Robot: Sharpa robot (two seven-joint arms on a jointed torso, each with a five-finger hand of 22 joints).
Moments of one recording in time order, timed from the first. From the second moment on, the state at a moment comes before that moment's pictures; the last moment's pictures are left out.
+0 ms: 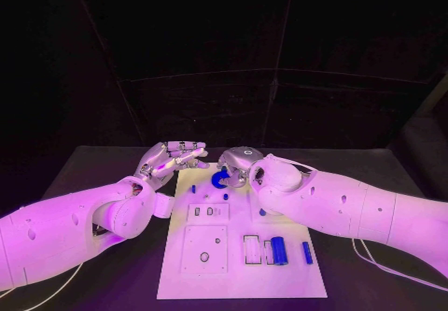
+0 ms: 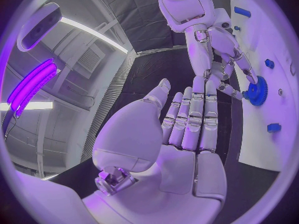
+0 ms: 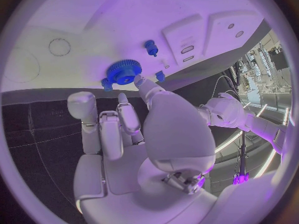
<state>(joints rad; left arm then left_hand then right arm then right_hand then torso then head) 1.21 -0.87 -0.06 1.55 -0.05 -0.26 0.54 1.35 0.07 0.09 -0.04 0.05 0.89 0.23 0.12 0.07 0.99 0.17 0.17 0.07 1.13 0.11 0.28 0.26 0.17 0.89 0.23 0.34 0.13 1.23 -0.43 -0.02 1.27 -1.70 -0.28 -0.31 1.28 -0.13 0.30 0.06 0.15 0.84 0.18 0.14 0.06 1.34 0.08 1.33 1.23 1.46 0.00 1.52 1.31 0.14 1.24 0.11 1.24 0.86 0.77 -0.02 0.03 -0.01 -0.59</state>
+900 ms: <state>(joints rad) 1.21 -0.88 -0.06 1.55 -0.05 -0.26 0.54 1.34 0.08 0.09 -0.04 0.05 0.89 0.23 0.12 0.07 0.99 0.17 0.17 0.07 1.13 0.11 0.28 0.26 0.17 0.89 0.23 0.34 0.13 1.23 -0.70 -0.02 1.40 -1.42 -0.37 -0.07 1.34 -0.11 0.28 0.05 0.27 0.86 0.17 0.16 0.07 1.34 0.09 1.34 1.24 1.46 0.00 1.52 1.31 0.14 1.23 0.11 1.23 0.83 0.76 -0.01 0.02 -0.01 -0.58</state>
